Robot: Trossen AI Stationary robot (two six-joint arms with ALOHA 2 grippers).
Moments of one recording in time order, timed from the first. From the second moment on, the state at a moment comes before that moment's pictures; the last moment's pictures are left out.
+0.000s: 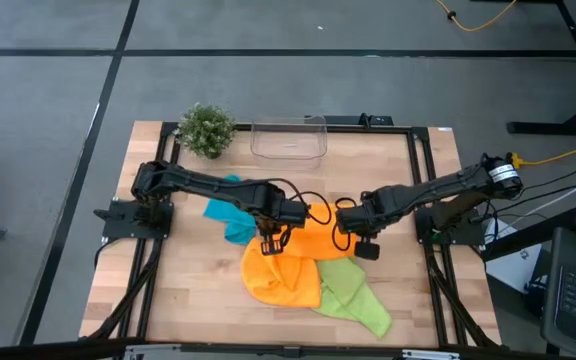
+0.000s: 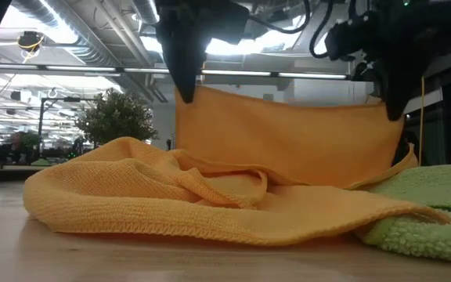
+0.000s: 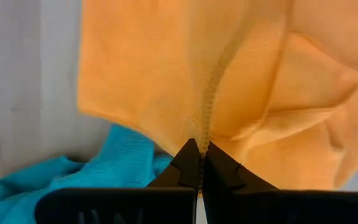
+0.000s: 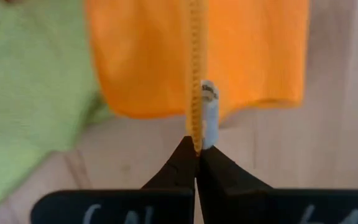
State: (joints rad) left arm -0.12 1.94 1.72 -1.21 -0.05 -0.31; right arm 0.22 1.50 1.12 -1.10 0.03 0.36
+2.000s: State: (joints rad) left arm -0.17 1.93 1.57 -1.05 0.18 -0.44; right arm 0.31 1.51 0.99 -0.95 -0.20 0.44
